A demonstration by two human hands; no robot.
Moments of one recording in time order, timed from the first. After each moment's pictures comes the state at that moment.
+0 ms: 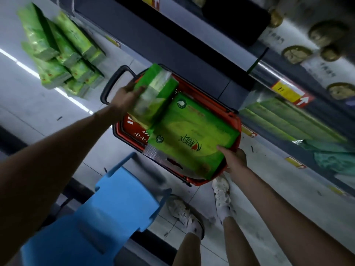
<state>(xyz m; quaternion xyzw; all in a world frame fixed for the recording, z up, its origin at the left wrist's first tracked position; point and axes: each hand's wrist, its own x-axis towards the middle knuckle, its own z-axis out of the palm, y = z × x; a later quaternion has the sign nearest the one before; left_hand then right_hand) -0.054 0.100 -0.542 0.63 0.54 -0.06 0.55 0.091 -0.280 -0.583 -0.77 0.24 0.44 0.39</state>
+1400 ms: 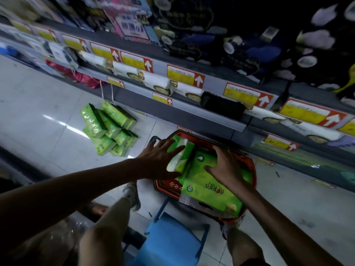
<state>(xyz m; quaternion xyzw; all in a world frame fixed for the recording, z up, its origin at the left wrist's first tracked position) 0.011 0.117 -0.343 0.94 0.01 -0.34 0.04 0.130 -0.110 -0.386 -0.88 -0.21 0.39 0.19</state>
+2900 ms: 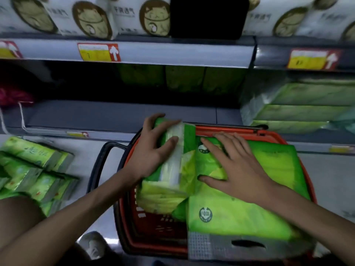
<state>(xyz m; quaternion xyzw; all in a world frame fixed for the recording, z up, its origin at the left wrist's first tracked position) 0.006 0.122 -0.633 0.88 0.03 0.05 0.47 0.048 -0.149 -0.636 -0.92 -0.39 0.02 0.07</state>
